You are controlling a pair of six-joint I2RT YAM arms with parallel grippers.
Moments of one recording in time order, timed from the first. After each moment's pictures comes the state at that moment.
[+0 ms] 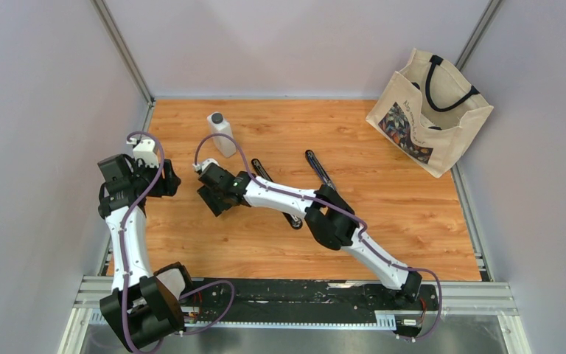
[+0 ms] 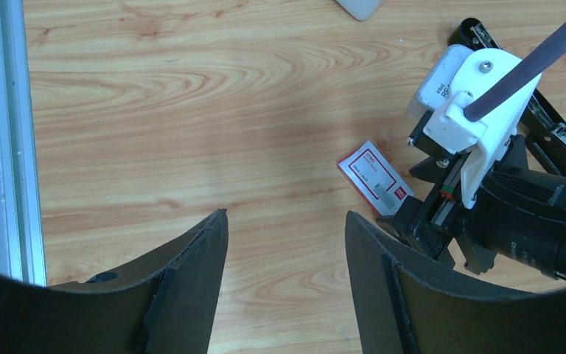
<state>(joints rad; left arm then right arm) 0.45 0.99 0.80 -0.52 0.55 0.29 1.10 2.51 2.18 -0.58 0.17 0.27</state>
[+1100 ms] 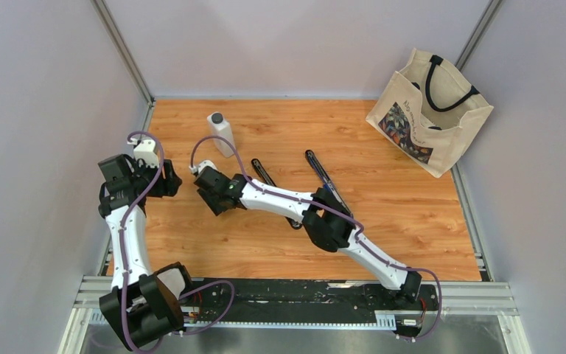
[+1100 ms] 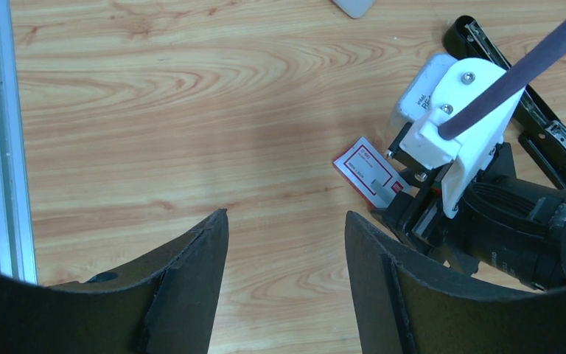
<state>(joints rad) 0.46 0.99 0.80 -0.52 0.56 0.28 1.12 2.56 2.29 -0.65 0.23 0.29</state>
